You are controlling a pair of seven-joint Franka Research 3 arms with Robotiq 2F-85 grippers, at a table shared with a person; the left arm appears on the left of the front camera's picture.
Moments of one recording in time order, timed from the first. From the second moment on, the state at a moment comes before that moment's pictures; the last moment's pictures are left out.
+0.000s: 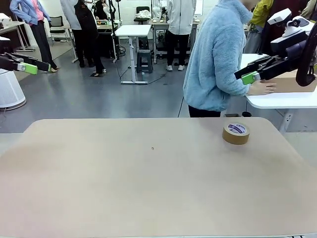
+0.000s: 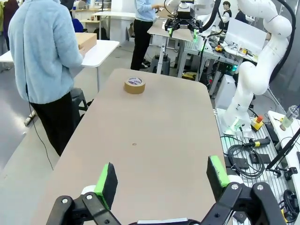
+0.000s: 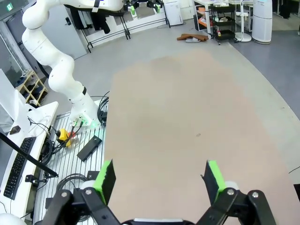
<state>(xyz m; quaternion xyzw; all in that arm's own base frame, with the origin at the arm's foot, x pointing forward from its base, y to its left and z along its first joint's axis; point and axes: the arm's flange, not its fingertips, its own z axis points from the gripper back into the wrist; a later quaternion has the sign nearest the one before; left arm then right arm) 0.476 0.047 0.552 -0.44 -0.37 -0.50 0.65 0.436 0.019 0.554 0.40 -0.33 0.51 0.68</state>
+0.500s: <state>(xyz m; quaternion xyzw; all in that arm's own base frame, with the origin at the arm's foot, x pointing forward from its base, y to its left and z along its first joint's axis) 0.477 0.046 0.552 -0.44 -0.37 -0.50 0.65 0.436 0.019 0.554 0.40 -0.33 0.51 0.68</state>
